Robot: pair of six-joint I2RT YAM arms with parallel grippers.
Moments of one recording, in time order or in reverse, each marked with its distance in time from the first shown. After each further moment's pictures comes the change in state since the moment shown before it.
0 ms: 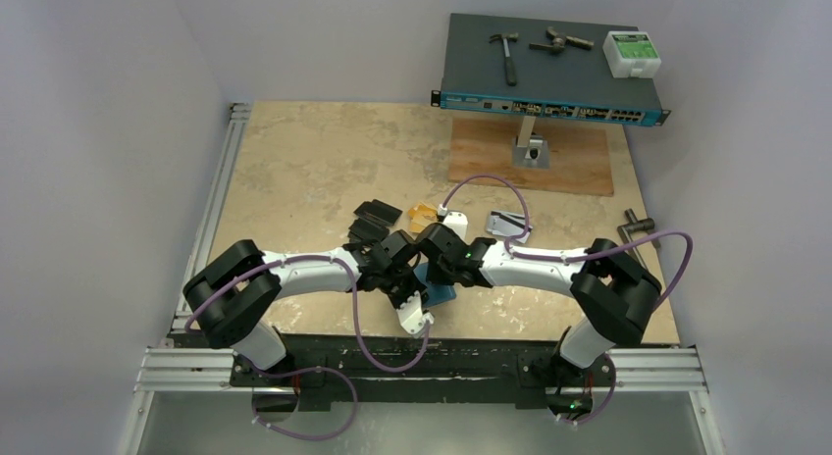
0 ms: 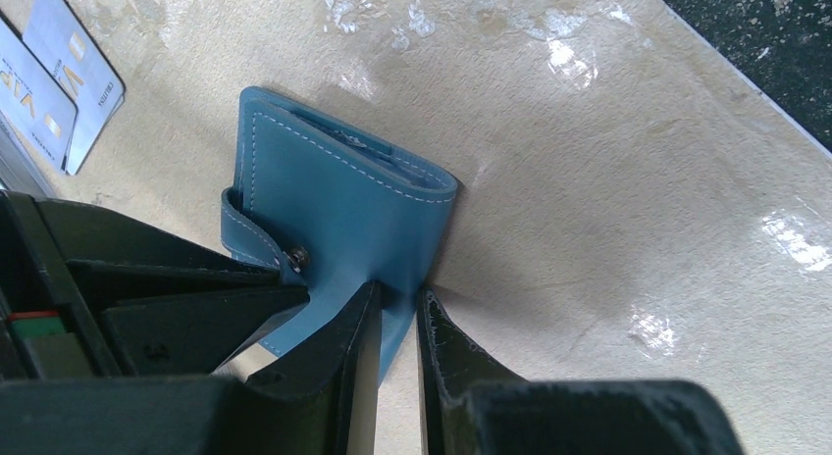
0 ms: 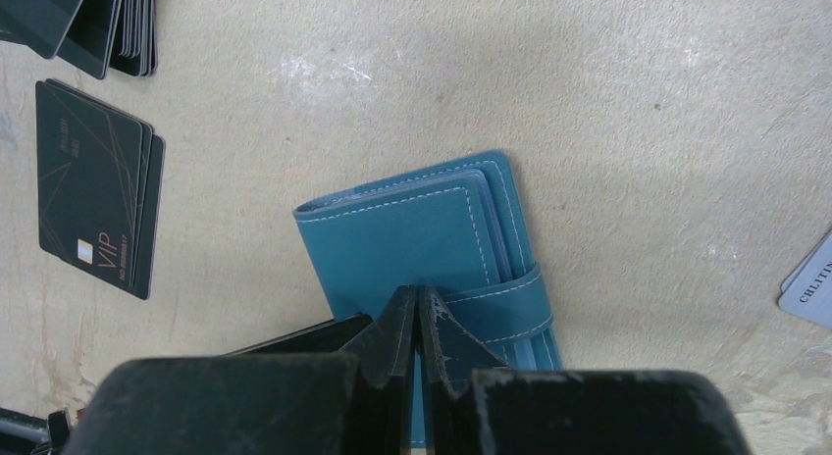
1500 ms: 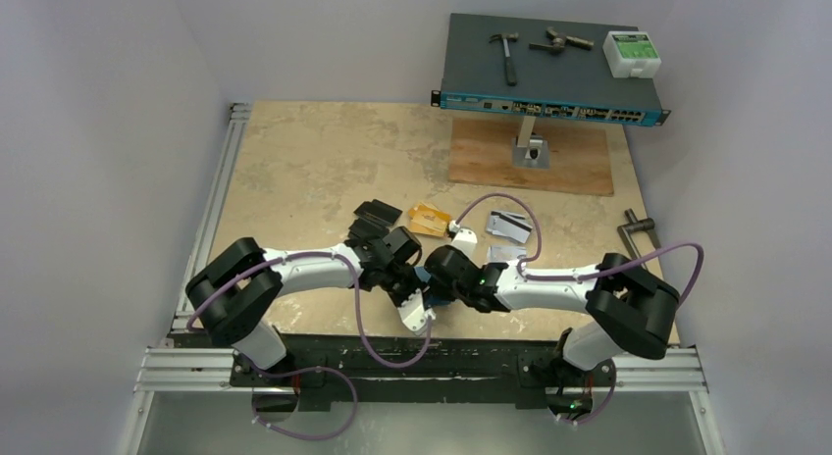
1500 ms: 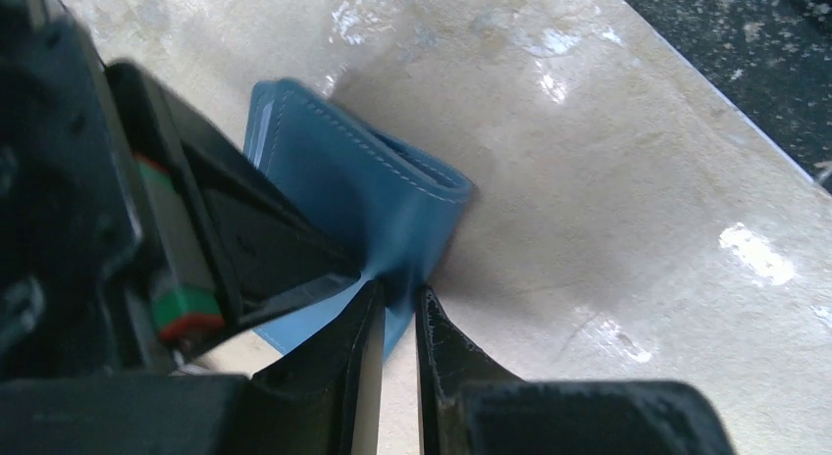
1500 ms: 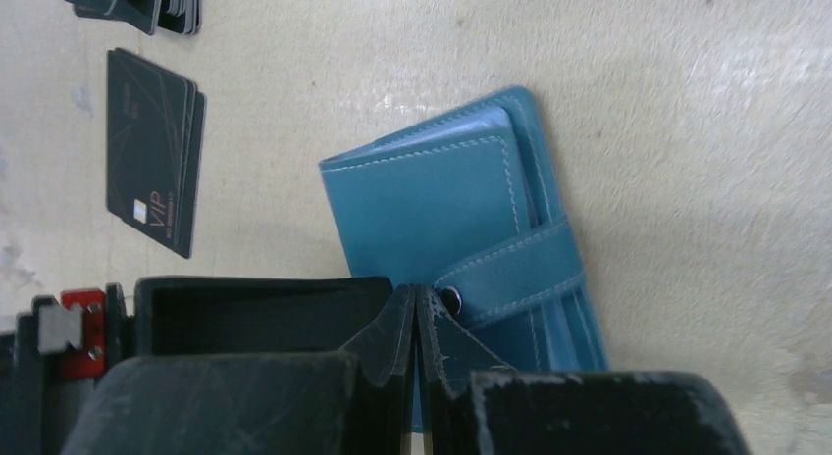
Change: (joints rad) left arm 0.006 0.018 0.043 -0.051 0.009 -0.021; right arm 0.073 -0.085 -0.203 0.213 0.054 0.114
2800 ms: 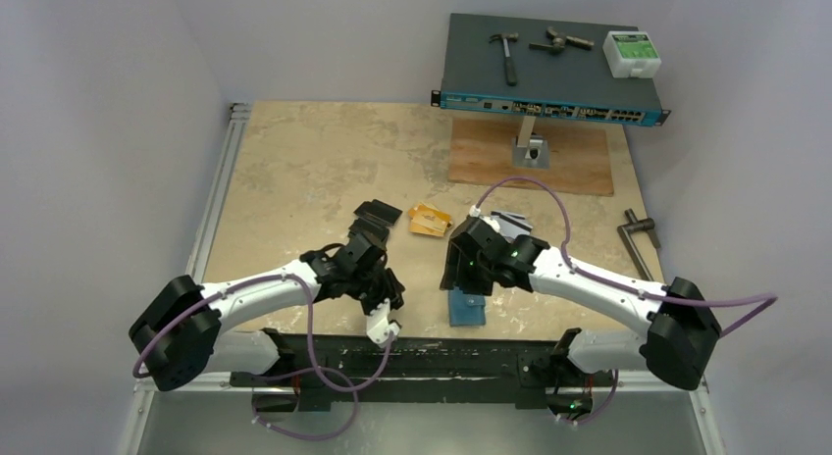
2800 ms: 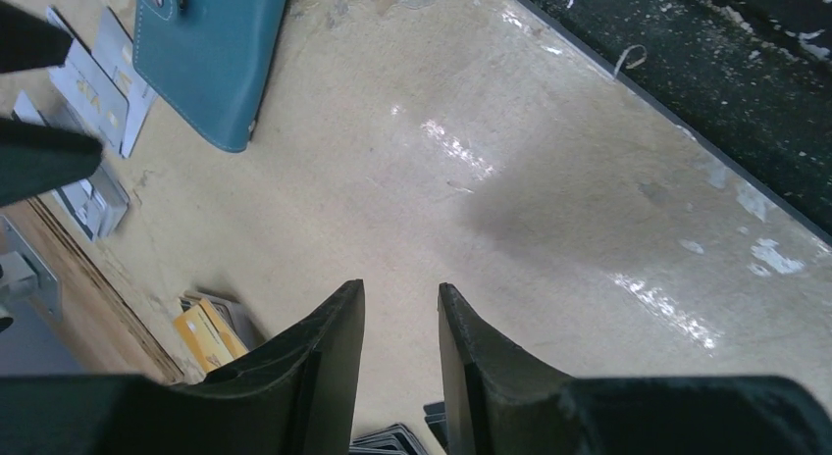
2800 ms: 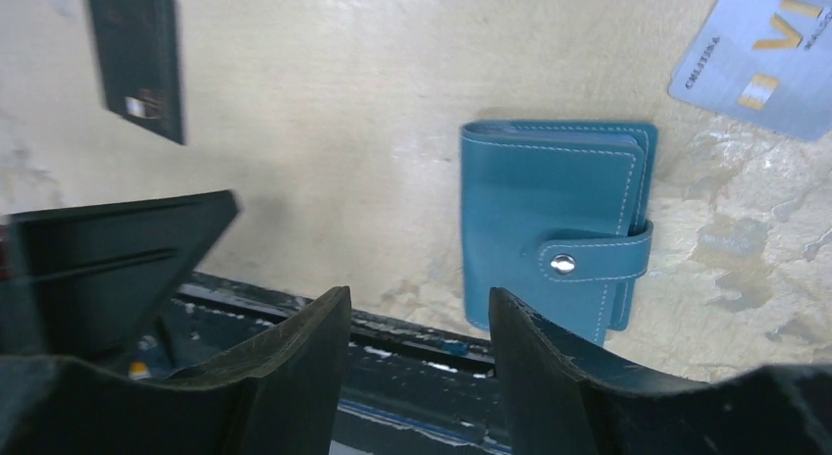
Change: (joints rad) left arm 0.086 -0.343 -0.195 -0.096 0.076 0.178; right arm -0.159 -0.248 0.135 -0.498 -0.261 -0.065
